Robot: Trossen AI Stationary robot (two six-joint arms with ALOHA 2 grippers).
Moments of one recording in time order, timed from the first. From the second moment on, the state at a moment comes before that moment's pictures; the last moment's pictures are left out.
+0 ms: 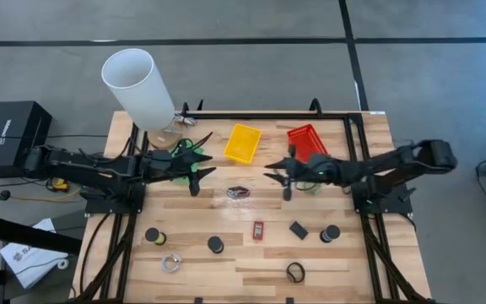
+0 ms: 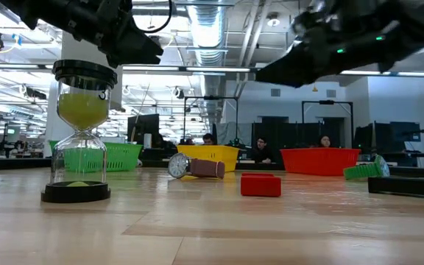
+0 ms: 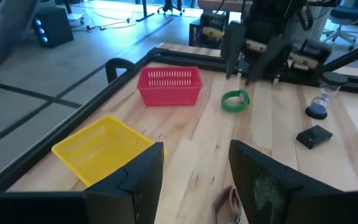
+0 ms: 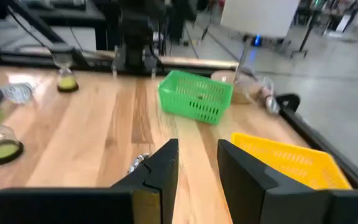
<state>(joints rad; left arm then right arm) 0.00 0.96 0.52 0.15 -0.34 -0.10 -0.04 1.36 0.49 0.65 0.13 -0.10</state>
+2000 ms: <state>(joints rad) 0.00 0.96 0.52 0.14 -0.34 -0.11 -0.01 1.97 1.10 -0.03 -0.05 -0.16</state>
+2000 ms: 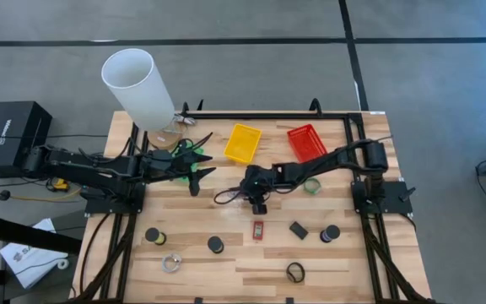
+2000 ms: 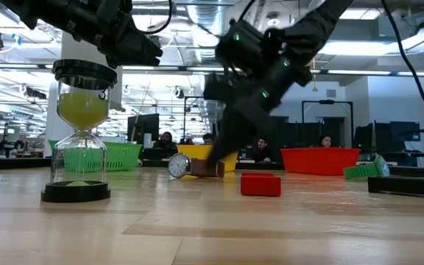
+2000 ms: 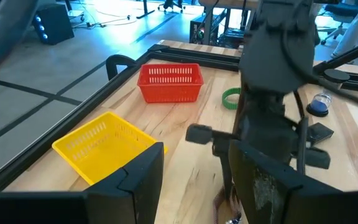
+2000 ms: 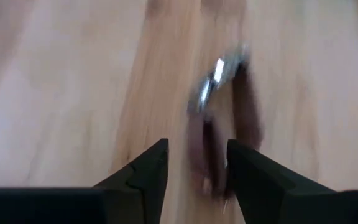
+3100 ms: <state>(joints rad) 0.00 0.96 0.52 0.14 -0.34 -0.11 0.00 1.93 1.11 -0.09 0.01 -0.09</state>
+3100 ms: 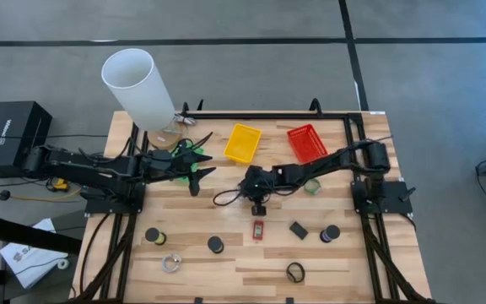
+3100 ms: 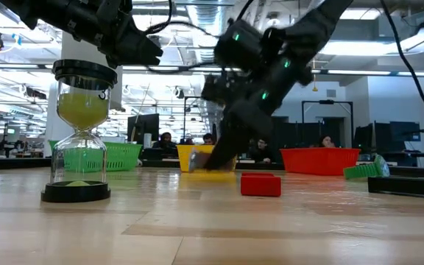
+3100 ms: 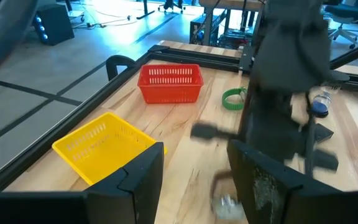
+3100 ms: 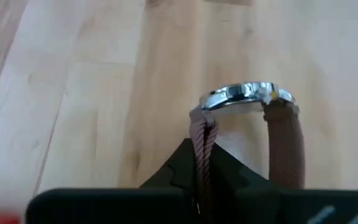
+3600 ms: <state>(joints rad) 0.00 0.96 0.52 0.14 -0.34 -0.11 -0.21 1.64 1.11 -0.17 0.20 -0.26</state>
